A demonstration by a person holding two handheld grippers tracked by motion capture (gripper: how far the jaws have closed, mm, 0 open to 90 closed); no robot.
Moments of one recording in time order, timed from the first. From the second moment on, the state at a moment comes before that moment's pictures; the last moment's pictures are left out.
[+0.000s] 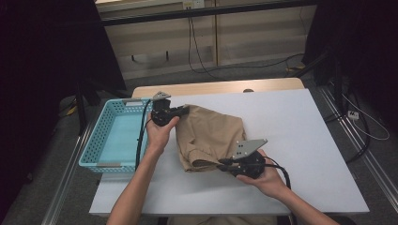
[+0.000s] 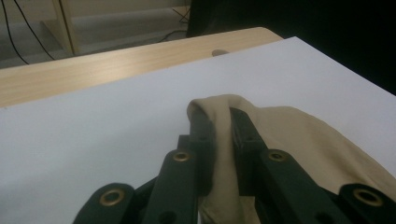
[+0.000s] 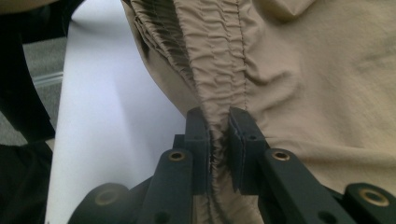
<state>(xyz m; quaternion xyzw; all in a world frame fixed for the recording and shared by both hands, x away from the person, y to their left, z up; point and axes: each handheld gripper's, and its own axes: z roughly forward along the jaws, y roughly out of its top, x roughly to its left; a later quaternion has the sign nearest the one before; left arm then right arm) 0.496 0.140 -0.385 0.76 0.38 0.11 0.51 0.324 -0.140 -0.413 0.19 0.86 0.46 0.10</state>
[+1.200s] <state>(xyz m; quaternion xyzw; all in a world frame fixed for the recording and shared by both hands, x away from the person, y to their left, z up) 0.490 0.176 -0.348 0.74 0.38 0.13 0.55 0.332 -0.112 -0.384 0.16 0.85 0.49 0.11</state>
